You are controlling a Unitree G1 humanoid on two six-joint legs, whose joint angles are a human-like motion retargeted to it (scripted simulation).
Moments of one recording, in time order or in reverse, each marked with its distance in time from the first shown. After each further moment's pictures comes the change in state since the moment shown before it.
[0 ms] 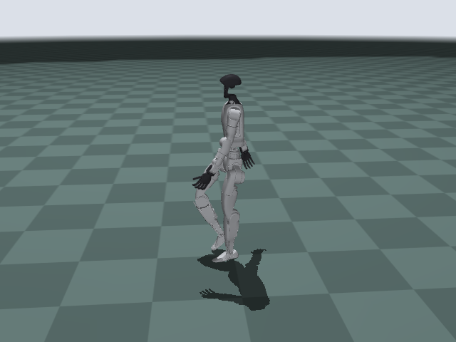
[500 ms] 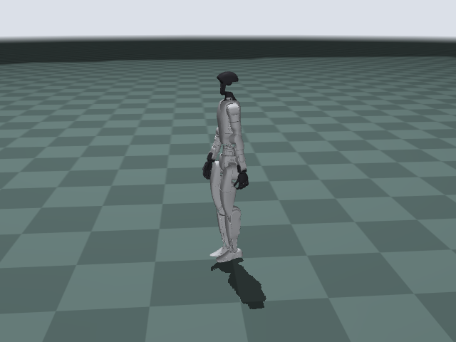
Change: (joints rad) left arm 0.415 -0.056 0.081 0.307 0.170 0.135 -0.066; right arm -0.275 0.231 0.308 -0.445 0.009 -0.067 0.213; waist 0.089 -0.061 -0.073; left_leg 0.078 -0.105 -0.007 -0.021 -0.051 -0.044; right_leg 0.563 0.077 0.107 -1.042 -0.125 0.149
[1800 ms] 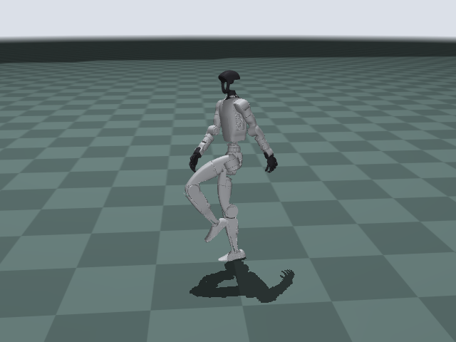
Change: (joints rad) left arm 0.359 -0.036 -0.043 0.011 0.258 -0.011 -0.078; right arm -0.391 0.131 0.004 -0.051 0.230 0.023 0.072; waist 0.462 -0.088 0.140; left_leg -1.053 0.239 0.200 1.632 0.136 -0.077; right_leg -0.009 -0.094 0.206 0.087 -0.034 -0.121
